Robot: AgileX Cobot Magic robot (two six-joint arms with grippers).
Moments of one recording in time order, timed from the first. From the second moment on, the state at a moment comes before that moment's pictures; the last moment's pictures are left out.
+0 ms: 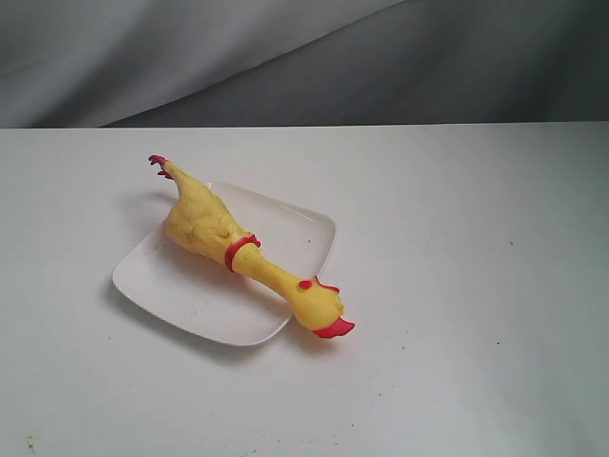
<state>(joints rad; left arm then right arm) -0.32 0.26 -1.29 0.25 1.22 -0.12 -0.07 0.00 0.00 0.02 0.34 -0.02</state>
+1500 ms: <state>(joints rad) 0.06 0.02 -0.51 -0.03 0.23 0.00 -0.07 0.00 0.00 0.02 0.34 -0.02</state>
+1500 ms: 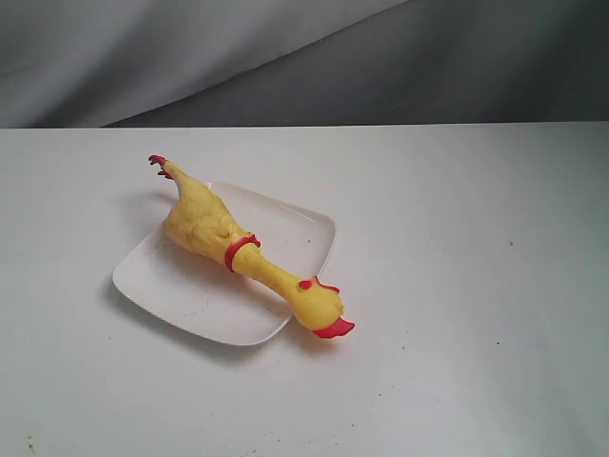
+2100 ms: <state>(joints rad) 0.06 0.00 -0.02 -0.04 0.01 -0.02 -0.07 0.00 0.00 0.02 0.34 -0.02</state>
